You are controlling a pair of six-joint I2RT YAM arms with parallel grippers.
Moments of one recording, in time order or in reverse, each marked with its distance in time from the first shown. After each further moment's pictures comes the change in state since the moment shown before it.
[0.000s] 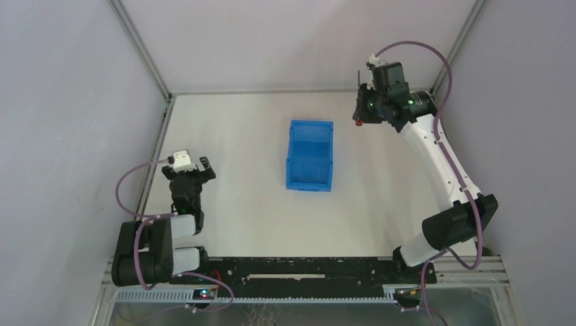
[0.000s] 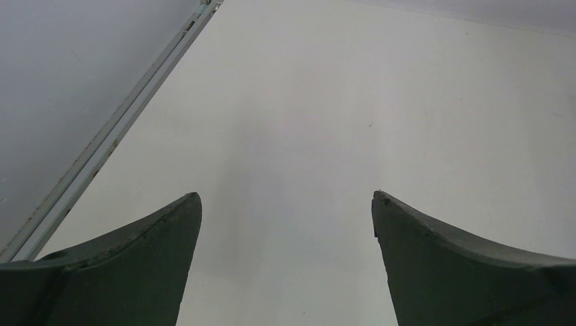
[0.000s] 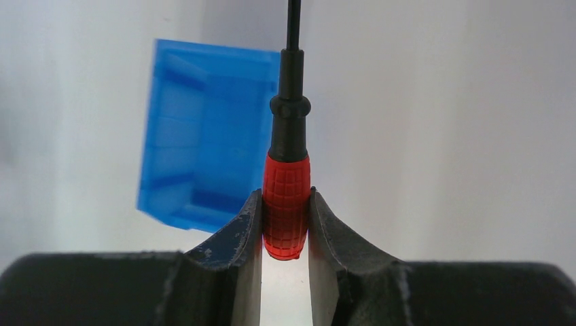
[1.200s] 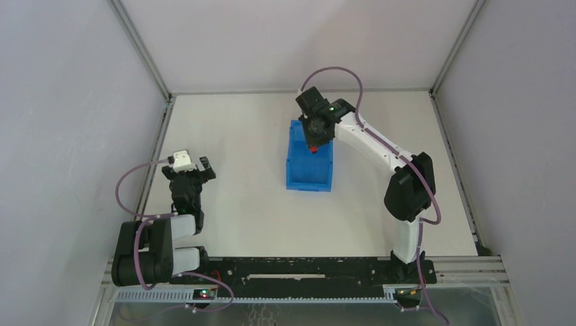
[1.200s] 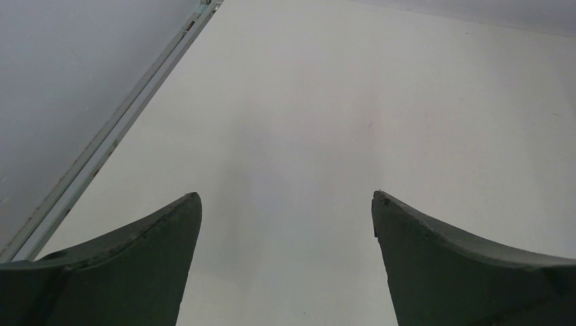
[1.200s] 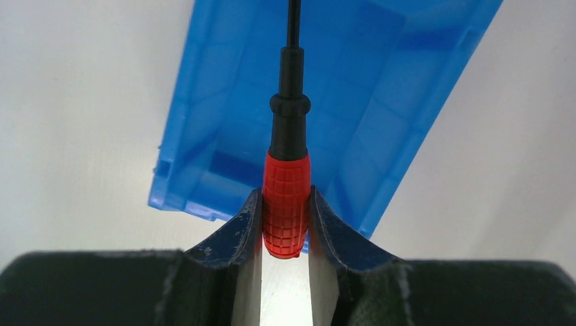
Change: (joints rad) left arm 0.000 0.000 0.000 0.000 0.000 0.000; right arm 0.355 0.390 0.184 -0.060 0.113 0.042
